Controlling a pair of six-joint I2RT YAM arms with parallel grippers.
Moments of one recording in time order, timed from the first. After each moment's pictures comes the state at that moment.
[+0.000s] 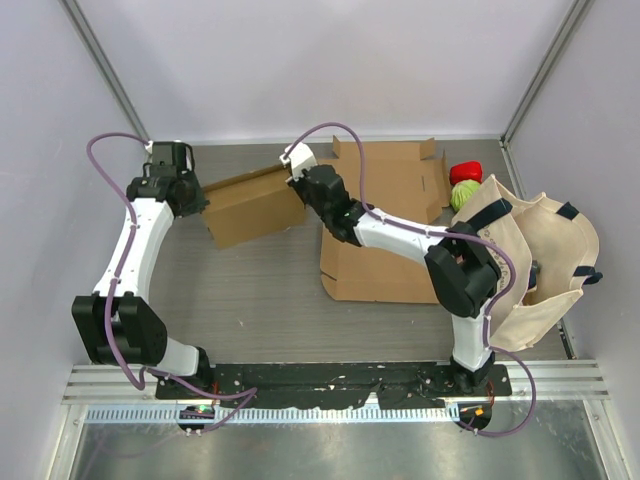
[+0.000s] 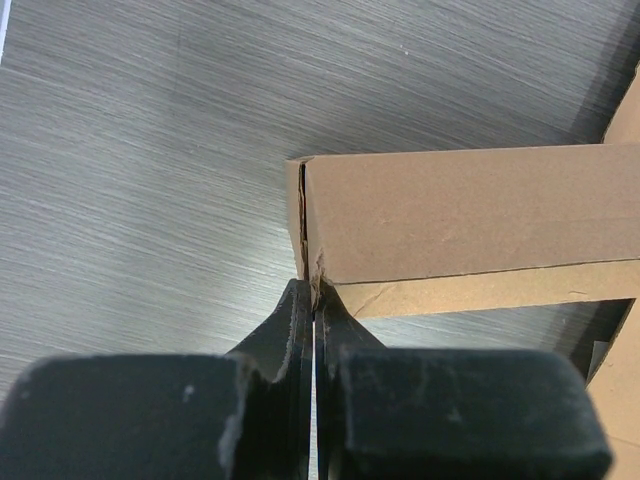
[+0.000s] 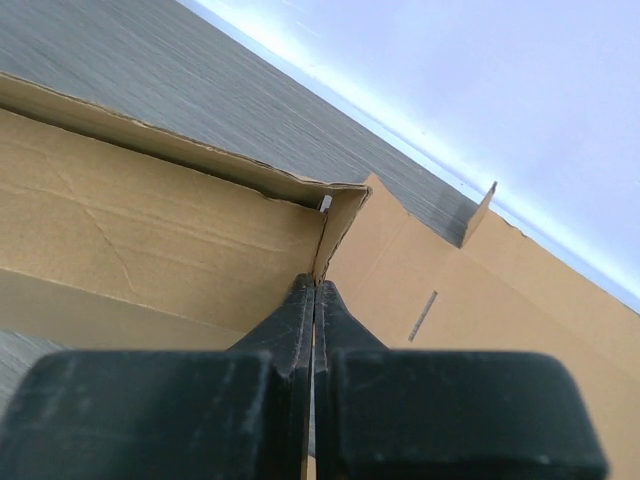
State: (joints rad) left arm -0.02 1.45 1.38 -0.80 -0.13 -0.34; right arm 0.79 1.95 1.43 0.32 0.34 -0.24
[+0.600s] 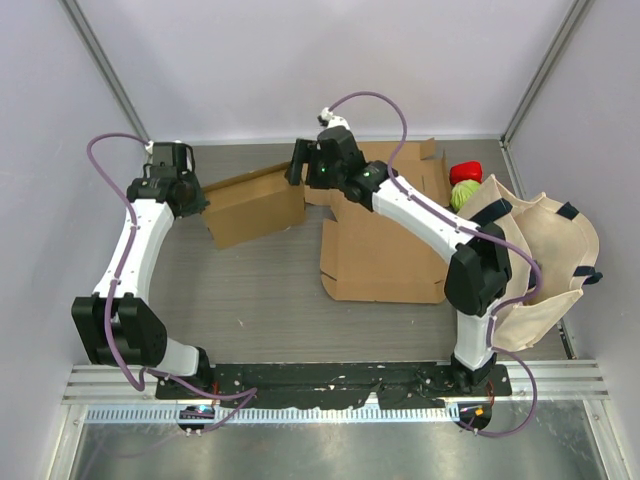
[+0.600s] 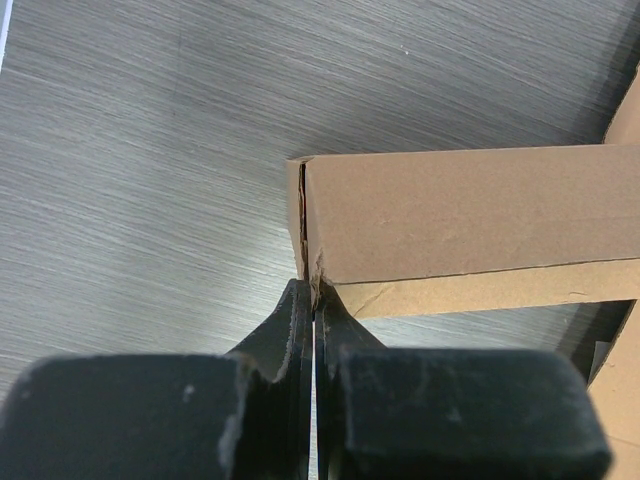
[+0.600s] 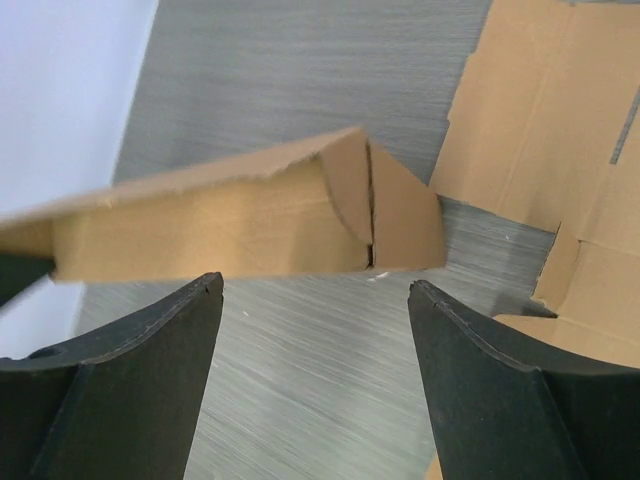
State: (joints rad) left arm -0.02 1.45 1.37 -0.80 -0.13 -0.34; right arm 0.69 1.90 1.73 -0.31 0.05 0.51
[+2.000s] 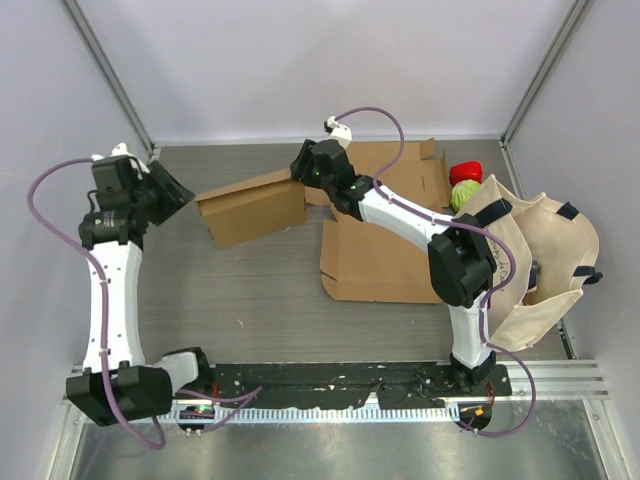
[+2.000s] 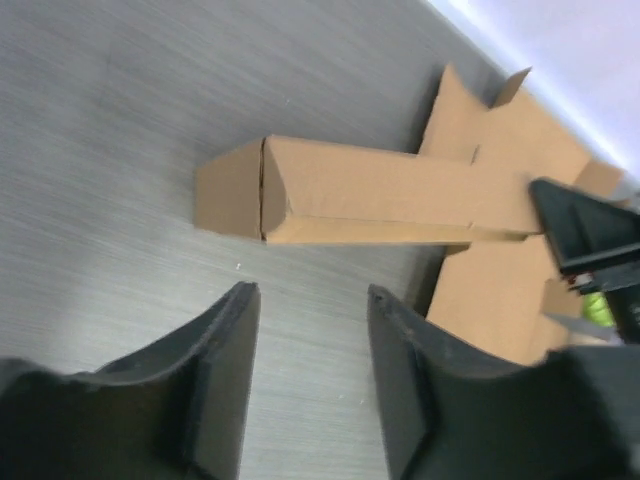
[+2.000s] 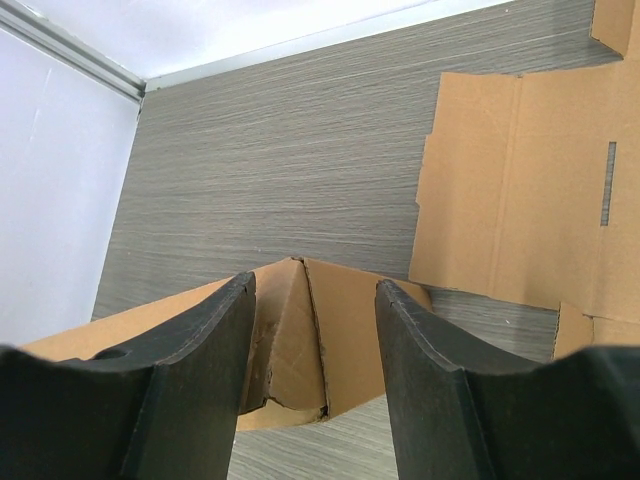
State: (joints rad) left arm 0.13 1.15 1.32 -0.80 0.14 -0.49; right arm 0.69 2.01 1.66 -0.01 0.27 0.67
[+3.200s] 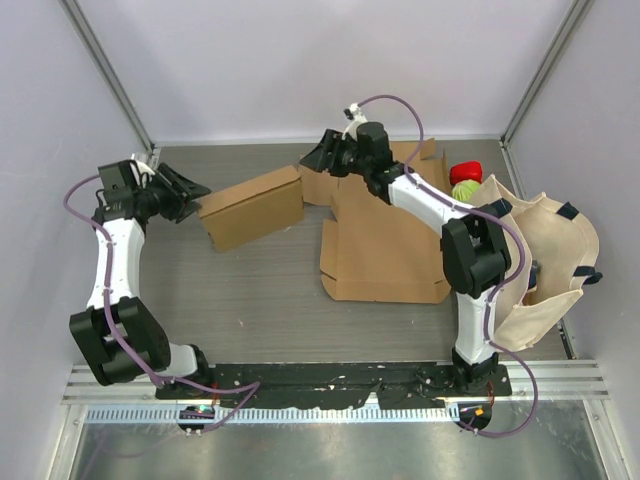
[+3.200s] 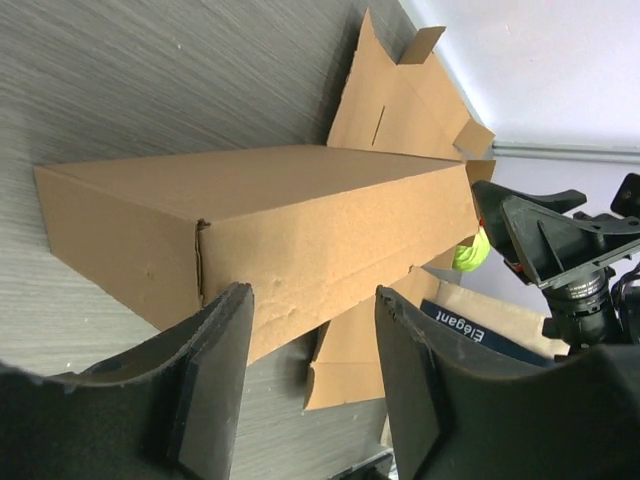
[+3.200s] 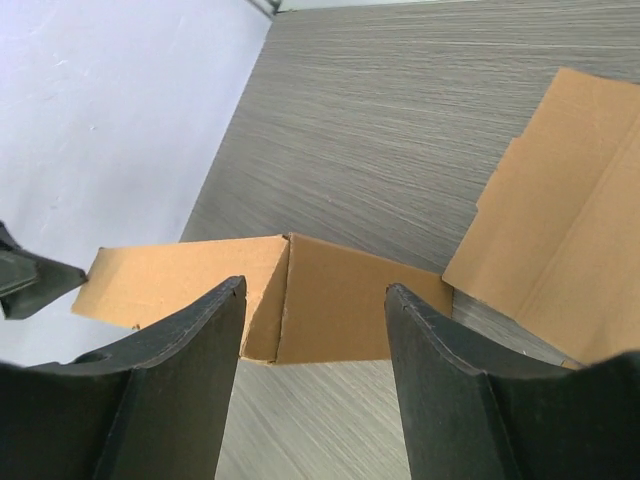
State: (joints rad) left arm 0.31 1.38 1.18 -0.49 0.62 -0.69; right arm 0.50 2.01 1.61 0.11 -0.32 0.63
